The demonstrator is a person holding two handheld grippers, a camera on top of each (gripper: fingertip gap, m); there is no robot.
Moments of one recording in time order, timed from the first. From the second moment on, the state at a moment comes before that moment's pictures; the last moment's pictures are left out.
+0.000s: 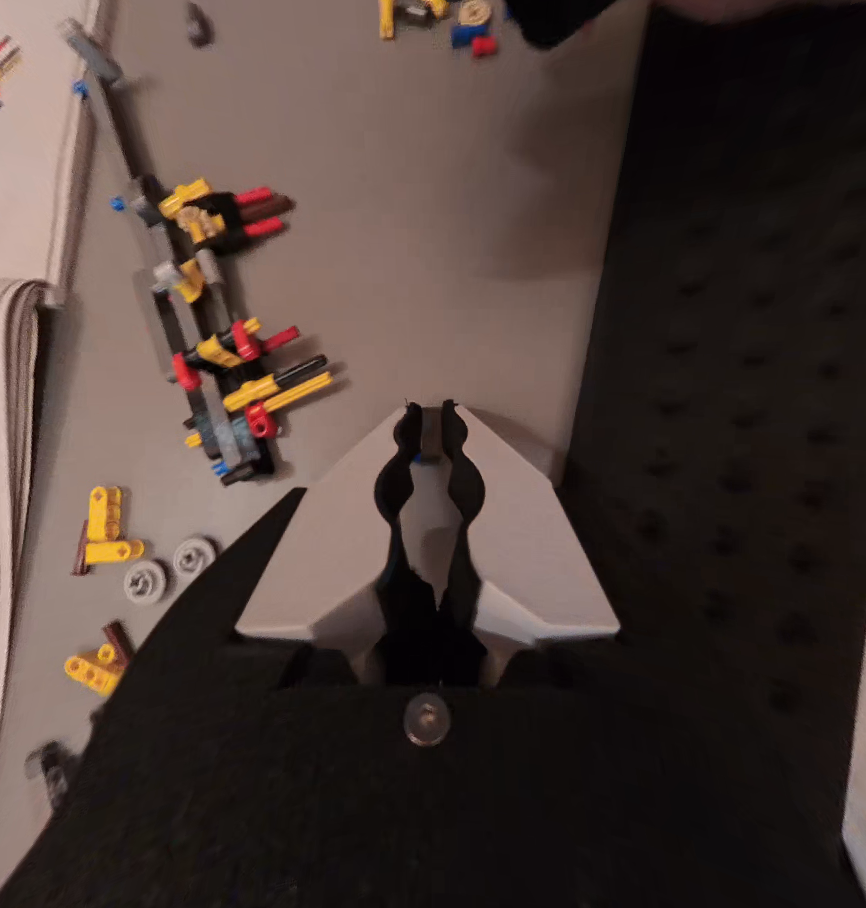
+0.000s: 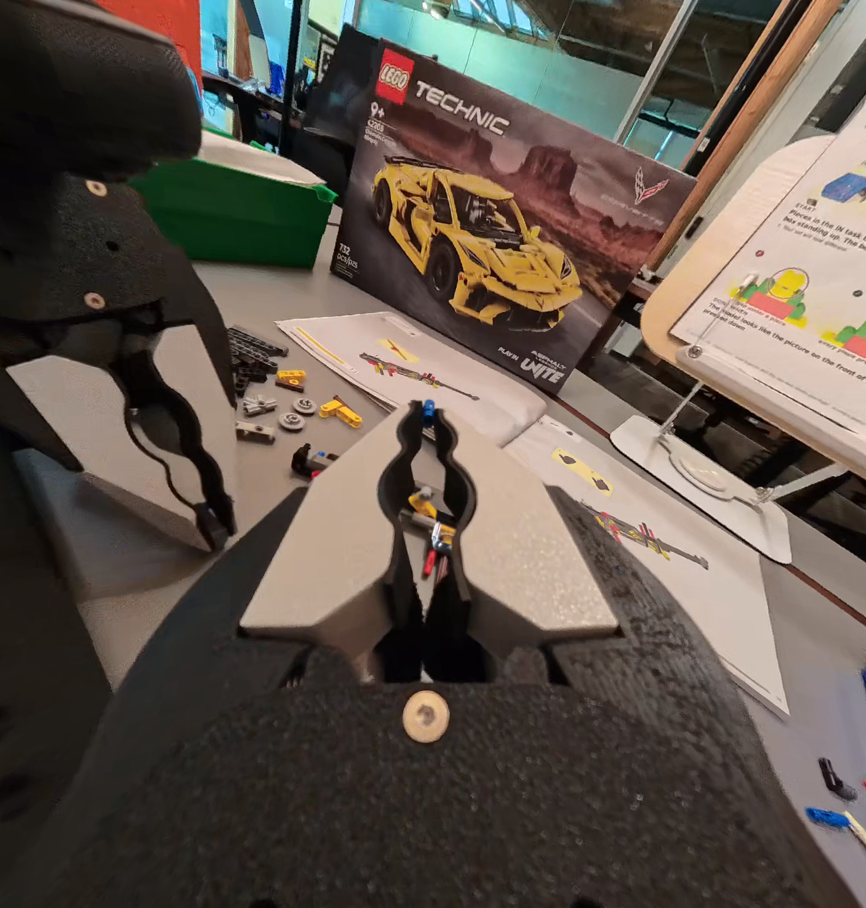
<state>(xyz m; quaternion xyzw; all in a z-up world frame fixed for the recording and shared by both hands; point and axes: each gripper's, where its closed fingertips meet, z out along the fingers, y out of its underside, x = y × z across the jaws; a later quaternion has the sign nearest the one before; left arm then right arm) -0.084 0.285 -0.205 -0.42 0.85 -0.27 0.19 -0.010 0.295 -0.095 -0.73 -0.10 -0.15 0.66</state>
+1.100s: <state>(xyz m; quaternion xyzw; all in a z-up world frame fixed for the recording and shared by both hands) -0.082 0.295 -0.198 -0.29 0.92 -0.23 0.10 -0.008 0.290 -0.098 -0.73 -0.05 -0.04 0.67</state>
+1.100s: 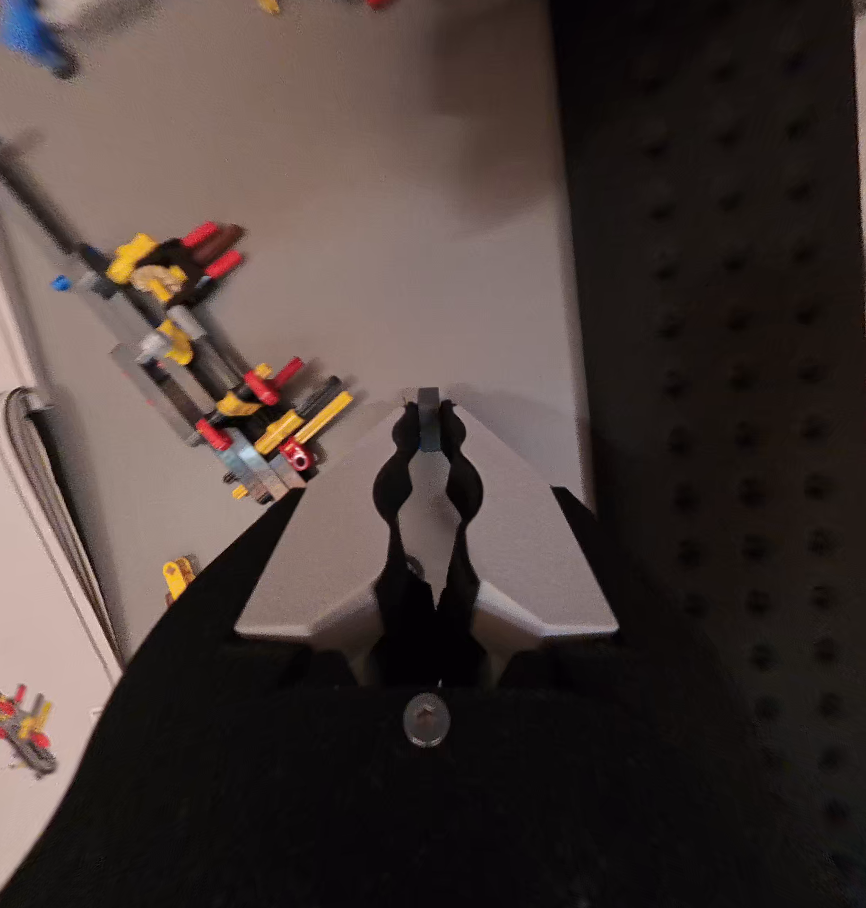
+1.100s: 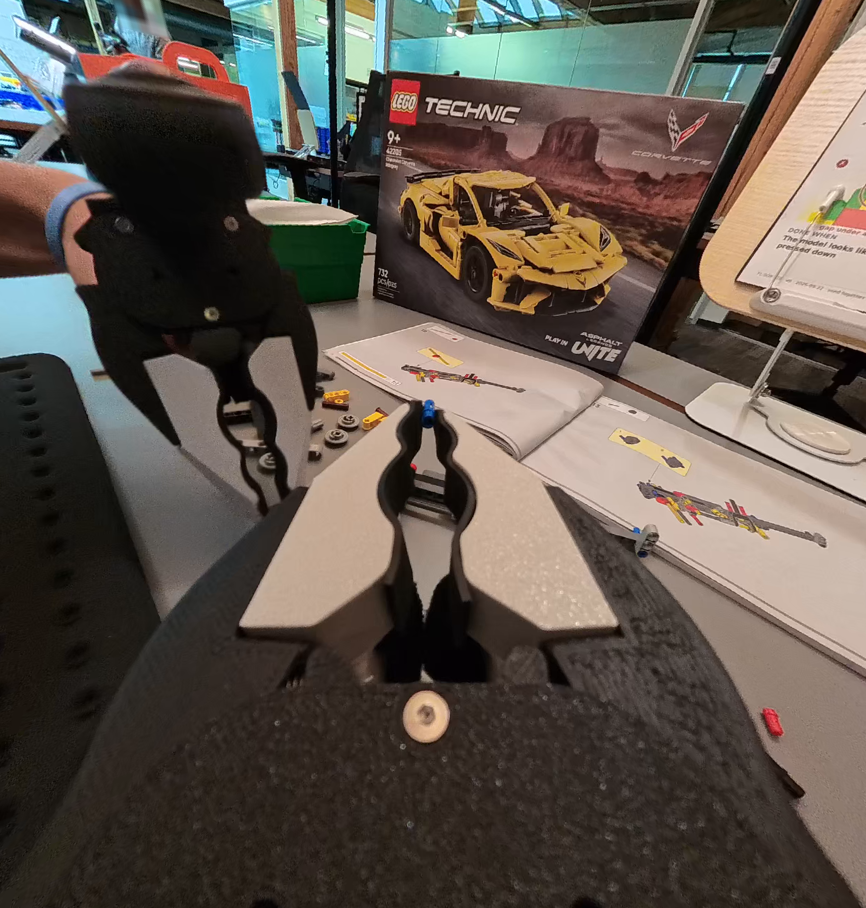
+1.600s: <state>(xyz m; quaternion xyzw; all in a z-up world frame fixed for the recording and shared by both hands) -0.035 0.305 -0.105 -0.52 0.53 -0.65 0.13 -0.030 0.293 -0.098 -0.74 -0.10 -0.10 0.65</state>
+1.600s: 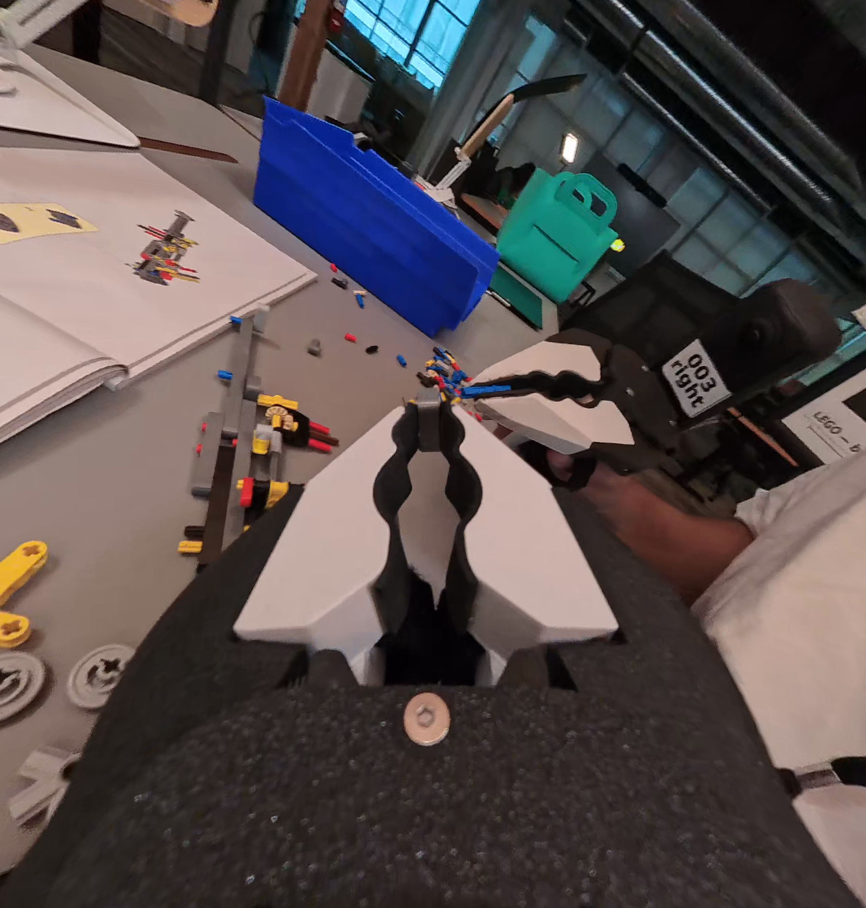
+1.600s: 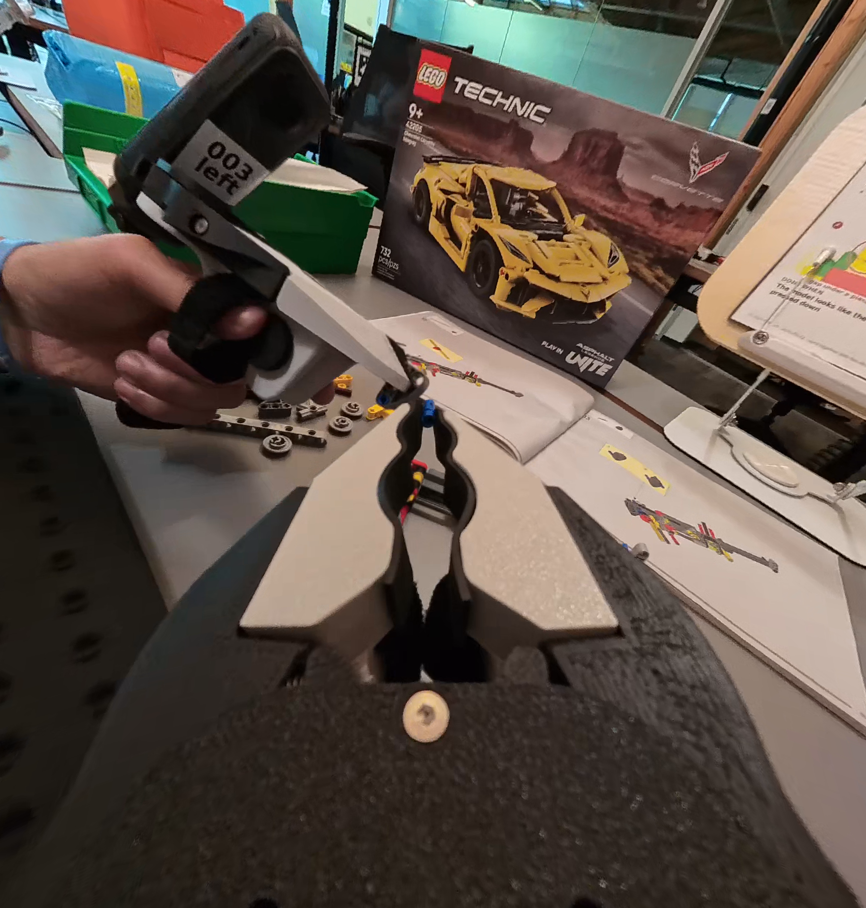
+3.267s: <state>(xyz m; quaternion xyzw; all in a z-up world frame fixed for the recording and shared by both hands) -0.103 0.295 -0.197 -0.31 0.91 -0.22 0.17 -0.027 0.296 -0.112 -0.76 -0.09 -0.06 0.64</state>
